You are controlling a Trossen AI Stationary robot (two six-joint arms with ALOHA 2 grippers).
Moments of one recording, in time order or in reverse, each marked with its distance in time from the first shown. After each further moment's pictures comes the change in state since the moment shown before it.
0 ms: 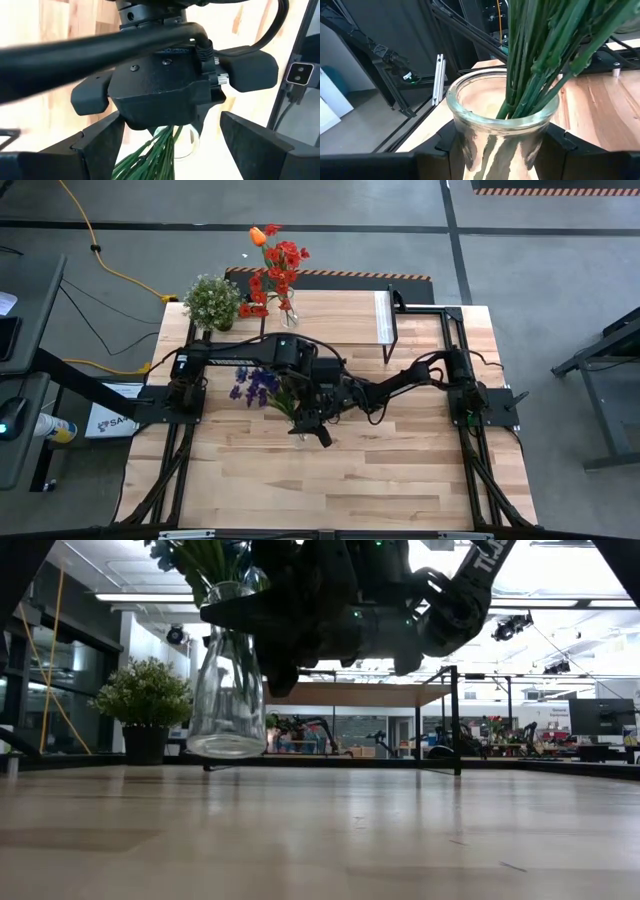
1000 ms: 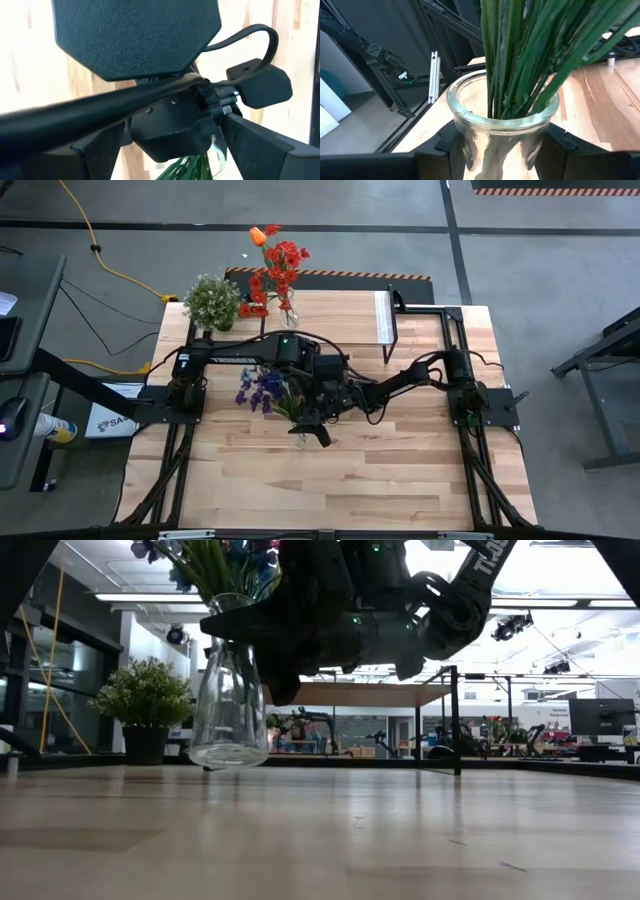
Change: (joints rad) left arm 0.035 0.007 -0.001 0.097 -0.125 0.251; right arm 0.025 0.021 -0.002 -0.053 0.023 -0.001
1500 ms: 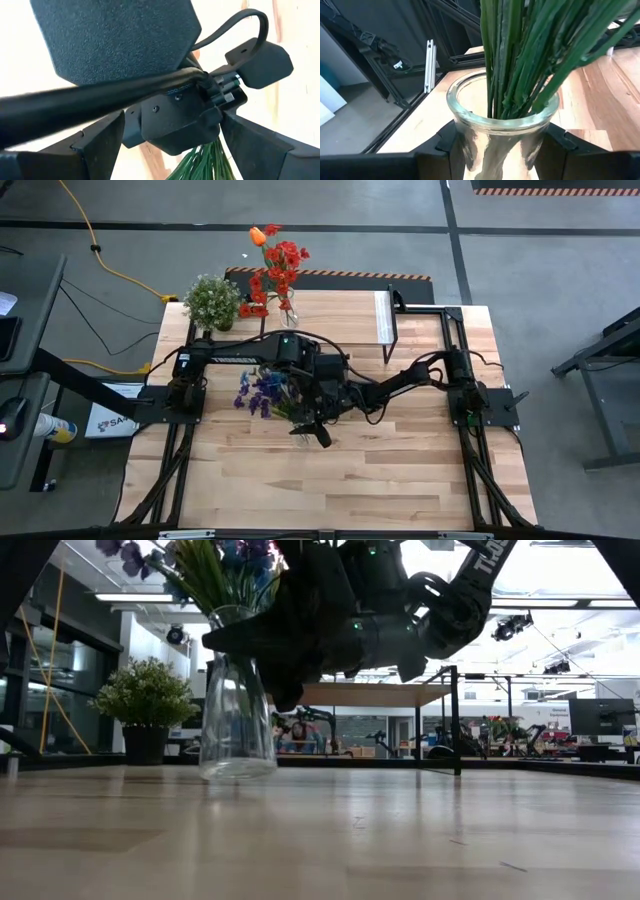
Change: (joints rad) left arm 0.002 0.000 0.000 -0.008 -0.007 0.198; right arm 0.000 0.001 0.000 -0.065 0.006 -0.030
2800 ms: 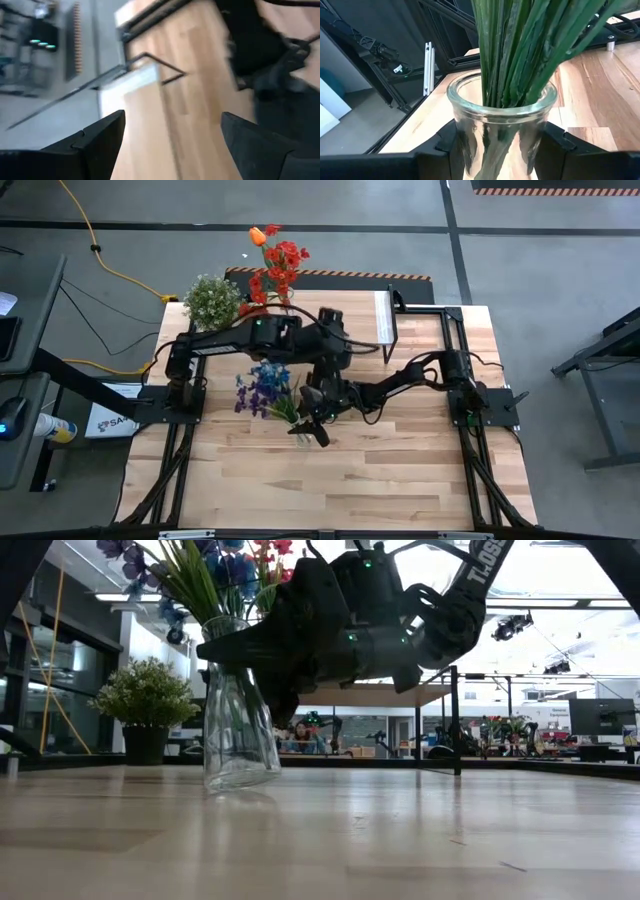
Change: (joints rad) left arm 0.002 -0.047 0.146 0.282 -0.391 0.343; right arm -0.021 0.050 0.000 0.017 -0.006 0.029
